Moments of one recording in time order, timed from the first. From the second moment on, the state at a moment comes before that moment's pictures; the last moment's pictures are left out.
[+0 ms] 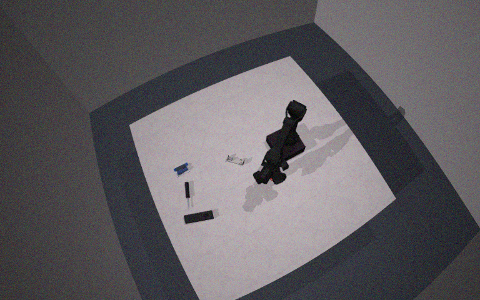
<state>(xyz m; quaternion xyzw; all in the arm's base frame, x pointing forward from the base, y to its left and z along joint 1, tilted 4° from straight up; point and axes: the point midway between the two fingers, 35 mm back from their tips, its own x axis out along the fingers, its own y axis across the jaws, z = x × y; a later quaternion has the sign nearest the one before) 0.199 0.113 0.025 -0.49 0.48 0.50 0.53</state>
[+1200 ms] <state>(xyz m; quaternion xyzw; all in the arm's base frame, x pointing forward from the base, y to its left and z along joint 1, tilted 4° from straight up) 0.304 -0.057 0.068 -0.65 0.29 0.62 0.33</state>
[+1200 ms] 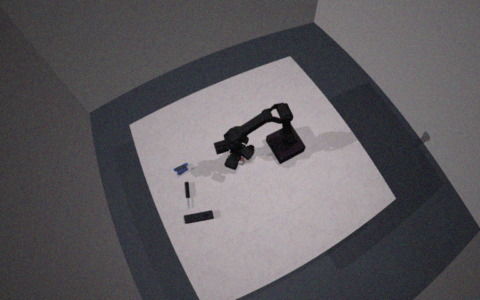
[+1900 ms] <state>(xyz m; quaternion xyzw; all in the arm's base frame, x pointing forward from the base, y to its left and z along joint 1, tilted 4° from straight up) 0.306 -0.074 0.041 -0.60 0.23 0.70 0.31</state>
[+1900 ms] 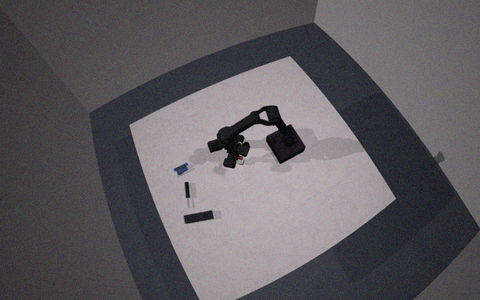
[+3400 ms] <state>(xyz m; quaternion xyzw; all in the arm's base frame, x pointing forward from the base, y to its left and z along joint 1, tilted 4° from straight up) 0.313 -0.078 0.014 -0.48 0.19 0.79 0.34</state>
